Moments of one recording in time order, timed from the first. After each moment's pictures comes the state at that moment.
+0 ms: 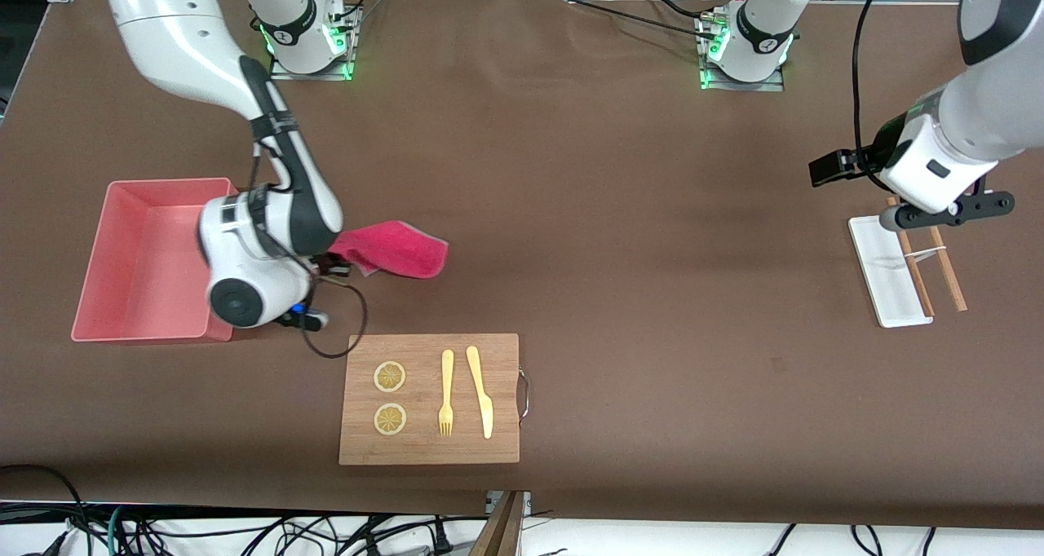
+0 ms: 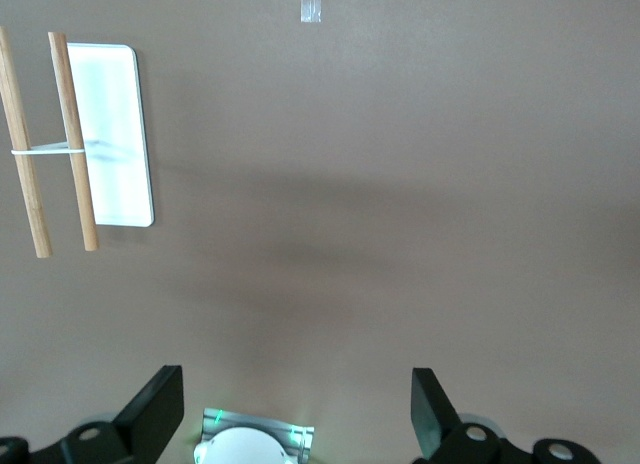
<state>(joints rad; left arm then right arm) -0.04 0.09 -0.10 -1.58 0.00 1.45 -0.30 0.25 0.68 -0.07 -1.50 0.06 1.68 0.36</state>
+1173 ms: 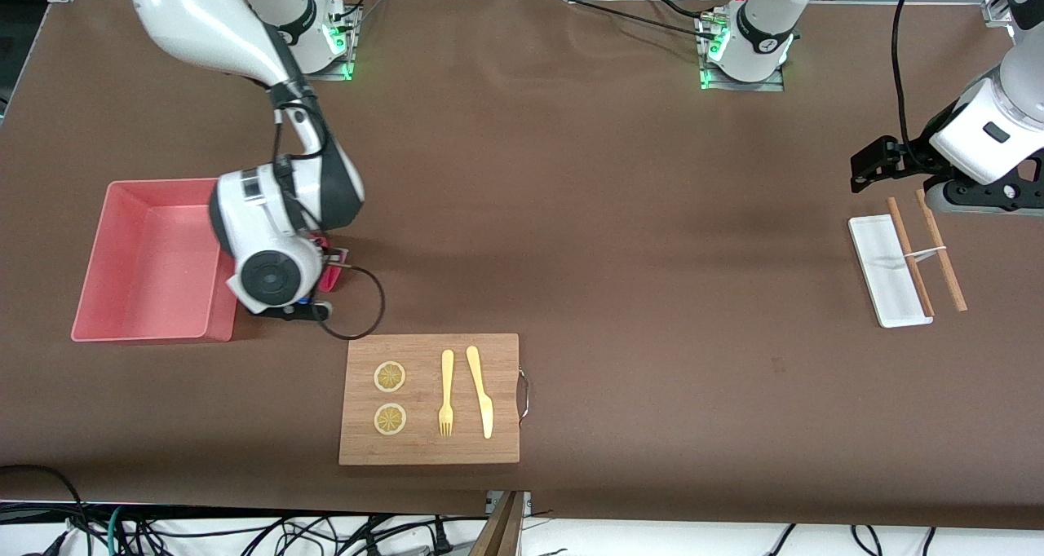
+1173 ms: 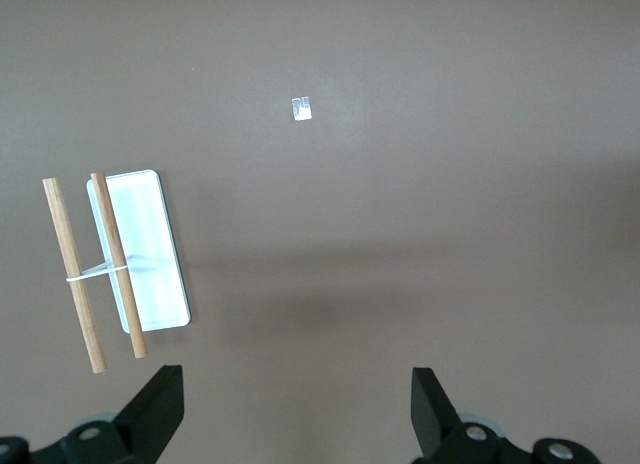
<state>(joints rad) 0.02 0.06 -0.10 -1.56 0.02 1.57 -0.05 0.45 0.63 -0.12 -1.48 -0.07 1.65 0.49</state>
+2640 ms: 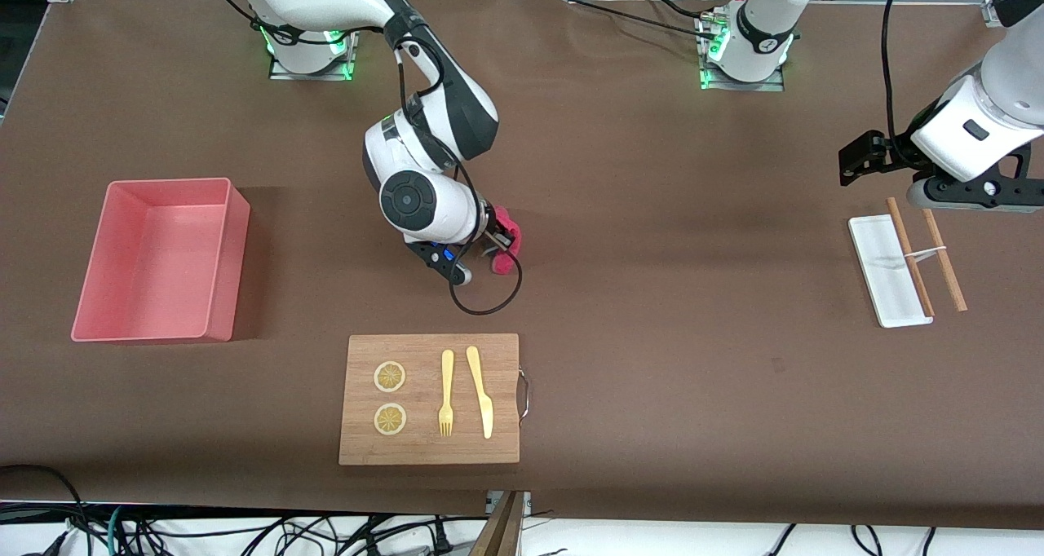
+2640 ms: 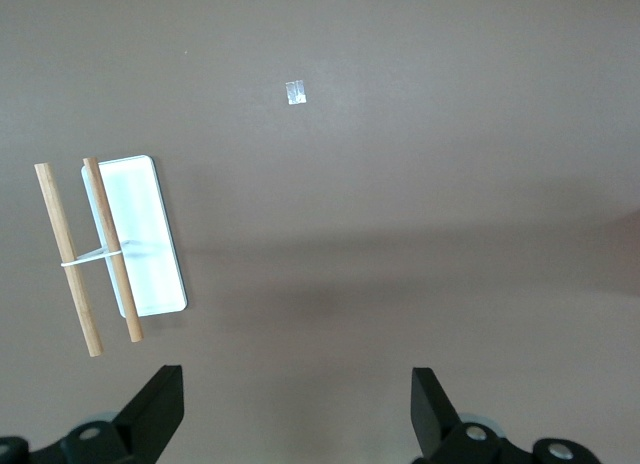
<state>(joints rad) -0.13 0.06 0.03 -1.55 0.02 1.52 -0.07 0.71 0.66 -0.10 -1.41 0.44 1.93 1.13</state>
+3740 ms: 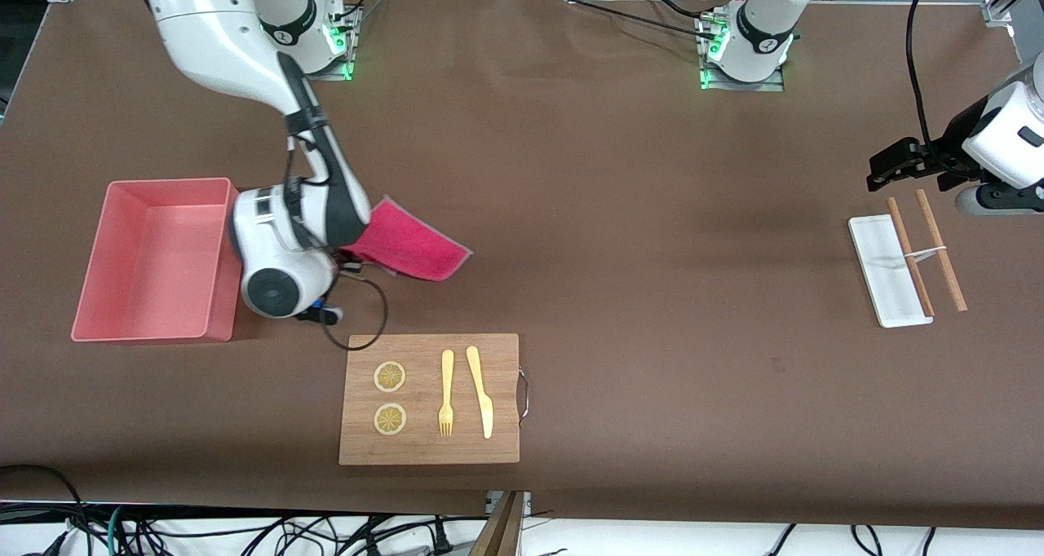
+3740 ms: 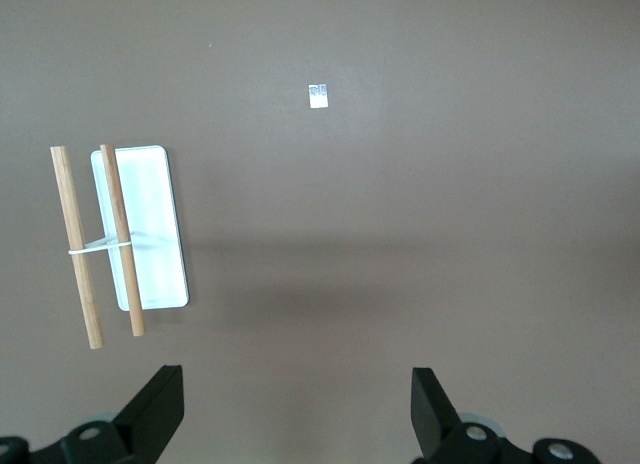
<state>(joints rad) -0.06 0.06 0.03 -1.56 -0.01 1.54 -0.07 0.43 0.69 -0.24 -1.54 0.10 1.71 0.37</state>
